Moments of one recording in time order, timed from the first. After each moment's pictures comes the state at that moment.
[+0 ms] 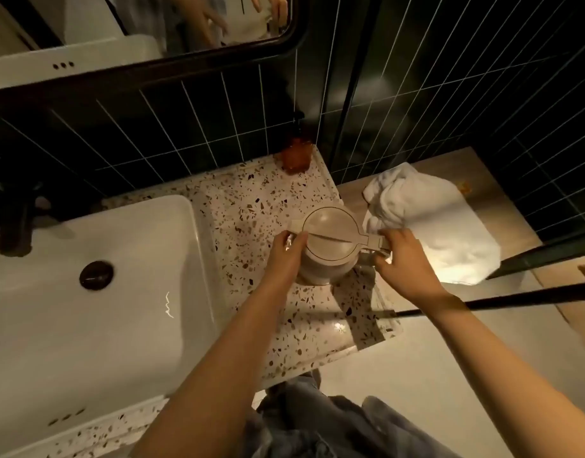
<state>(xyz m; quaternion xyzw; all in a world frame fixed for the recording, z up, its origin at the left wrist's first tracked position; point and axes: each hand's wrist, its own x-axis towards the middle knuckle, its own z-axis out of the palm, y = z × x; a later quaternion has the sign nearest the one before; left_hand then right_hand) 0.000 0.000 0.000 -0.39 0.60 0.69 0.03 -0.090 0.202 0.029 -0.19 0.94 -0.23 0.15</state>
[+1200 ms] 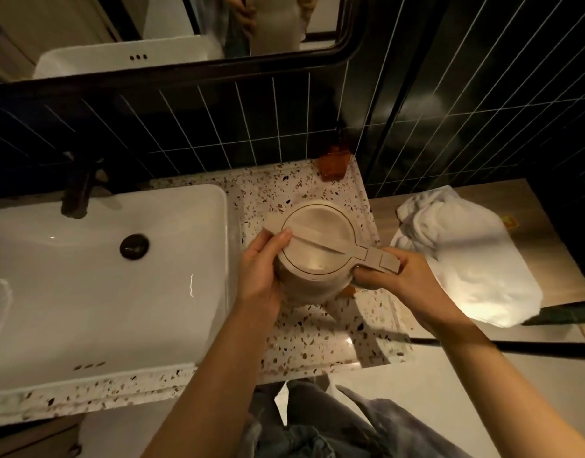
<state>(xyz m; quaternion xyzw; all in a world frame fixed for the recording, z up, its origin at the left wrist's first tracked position) 0.051 -0.010 0.079 -0.38 0.36 0.83 -0.20 -0.070 0.173 0.093 -0.17 0.70 -0.57 0.40</state>
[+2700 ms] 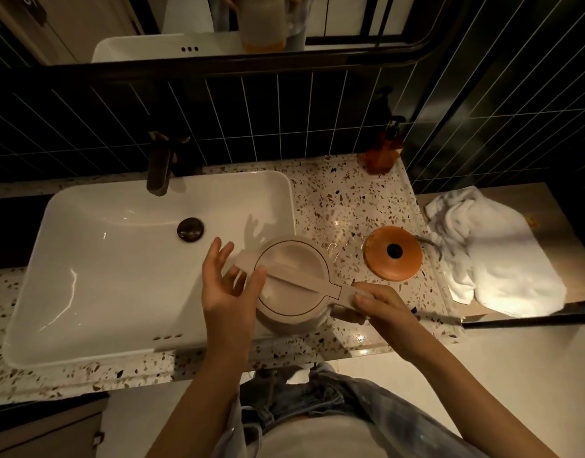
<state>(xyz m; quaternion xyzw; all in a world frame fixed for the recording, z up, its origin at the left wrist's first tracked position) 0.237 -0.084 0.092 -0.44 0.56 0.63 -0.30 0.086 0.094 0.071 -0.26 0.59 -0.60 0.47</state>
